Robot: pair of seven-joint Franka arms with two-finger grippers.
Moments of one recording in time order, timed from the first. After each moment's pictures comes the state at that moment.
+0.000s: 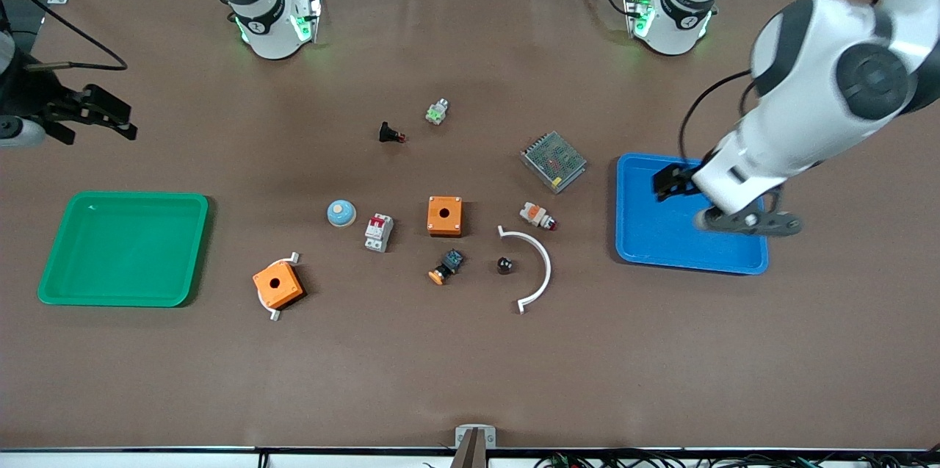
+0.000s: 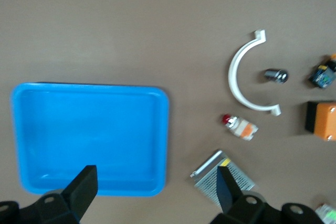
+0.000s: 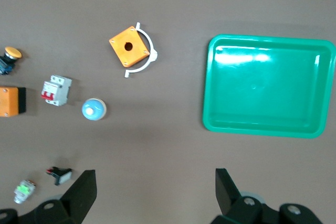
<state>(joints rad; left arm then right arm) -0.23 0.30 -0.10 -1.53 -0.05 1.81 -0.25 0.15 -0.09 -0.13 -1.73 0.02 1.66 -0.01</state>
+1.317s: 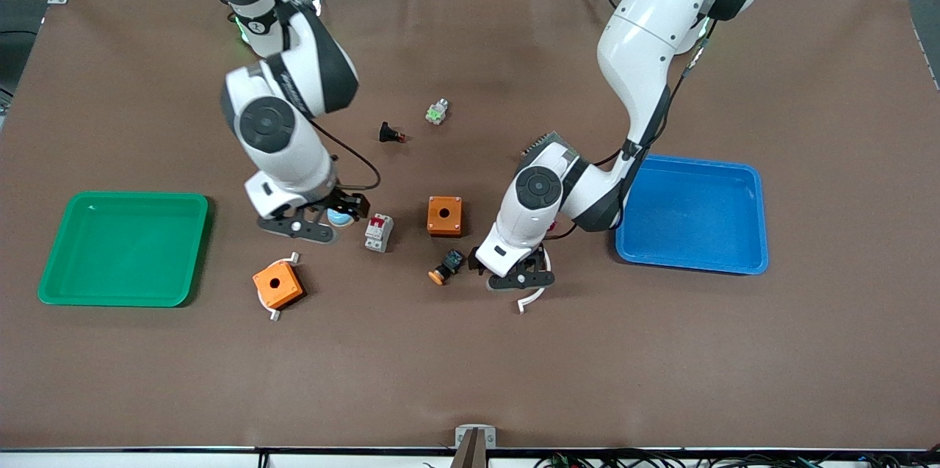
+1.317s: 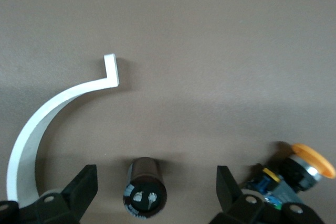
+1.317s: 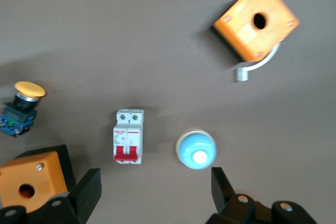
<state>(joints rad) -0.60 0.93 -0.04 -1.31 0.02 2.44 -0.74 0.58 0.38 -0.13 -1.79 0.00 2.12 0.68</state>
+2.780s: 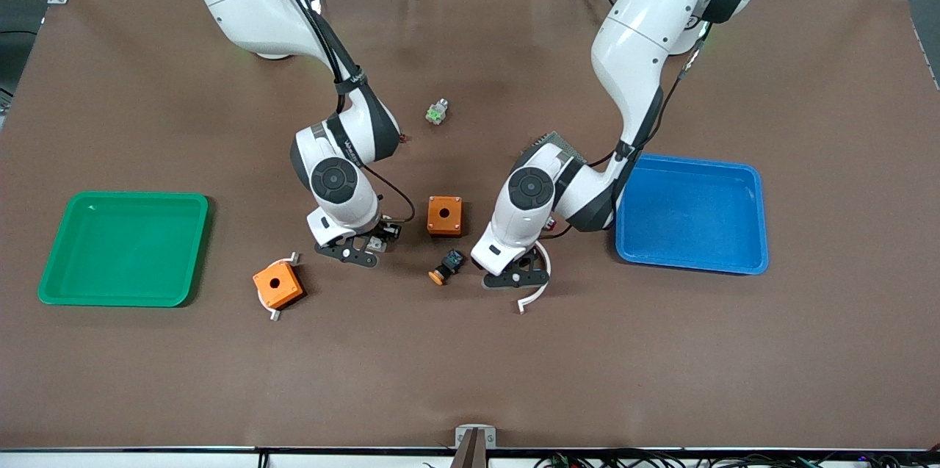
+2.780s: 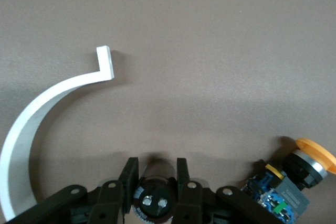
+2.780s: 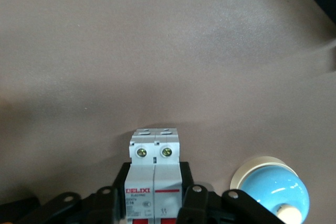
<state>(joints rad) -0.61 0.94 -0.03 -1.28 0.02 2.41 -0.74 0.61 0.63 -0.13 -1.75 0.08 2.33 0.72</state>
